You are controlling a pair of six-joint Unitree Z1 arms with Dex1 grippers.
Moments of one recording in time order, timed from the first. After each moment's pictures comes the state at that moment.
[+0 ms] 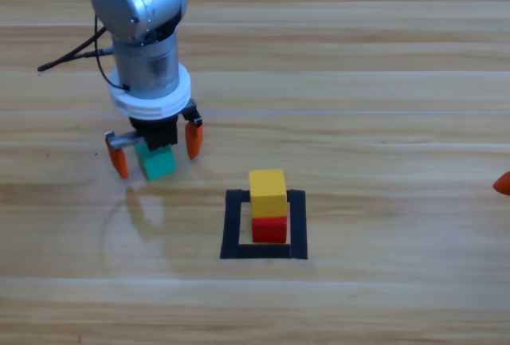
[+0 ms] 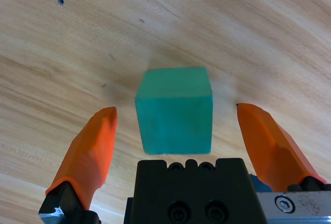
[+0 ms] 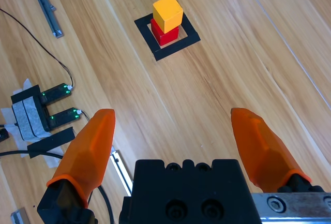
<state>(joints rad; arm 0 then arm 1) -0.54 2.30 -1.80 1.09 0.09 -1.10 0.73 1.25 -1.01 0.59 0.27 -0.27</state>
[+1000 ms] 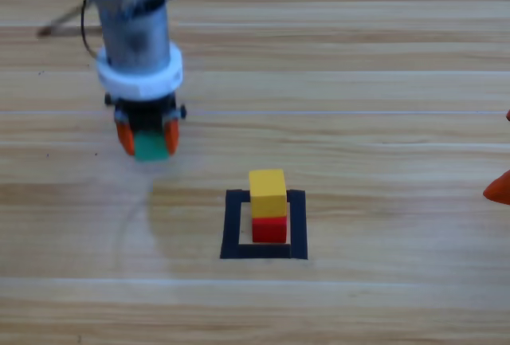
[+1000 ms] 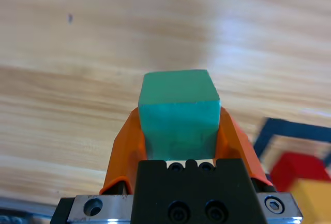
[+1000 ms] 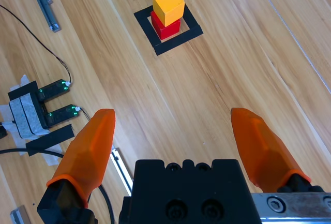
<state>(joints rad) -0.54 2.27 -1.91 1.24 0.06 -0.78 0.73 1.29 -1.01 0.59 0.27 -0.27</state>
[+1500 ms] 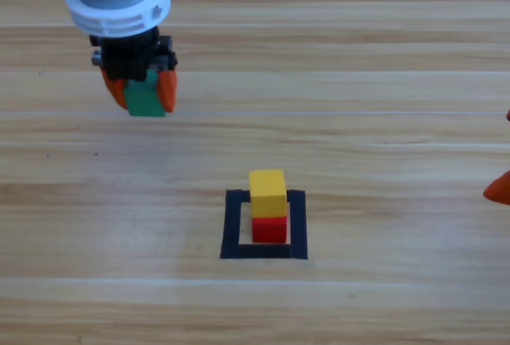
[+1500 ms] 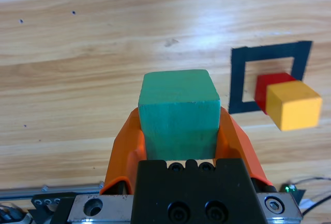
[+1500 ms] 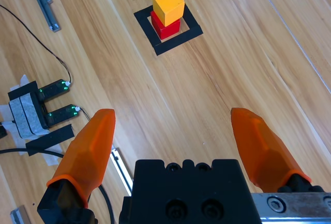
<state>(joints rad) -0.59 2.12 -2.04 1.41 0.04 -0.57 0.73 1.29 -1.01 0.59 0.27 -0.27</state>
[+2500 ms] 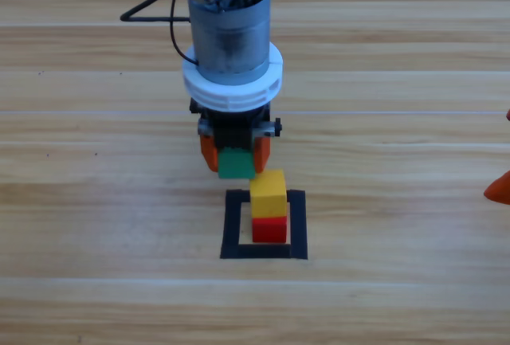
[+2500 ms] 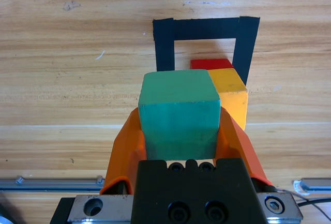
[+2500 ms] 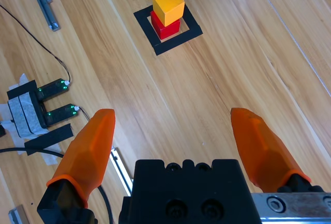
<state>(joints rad) -0.82 2.29 -2.15 1.41 0.04 -0.88 0.73 1.29 -1.01 0.59 0.27 -0.27</state>
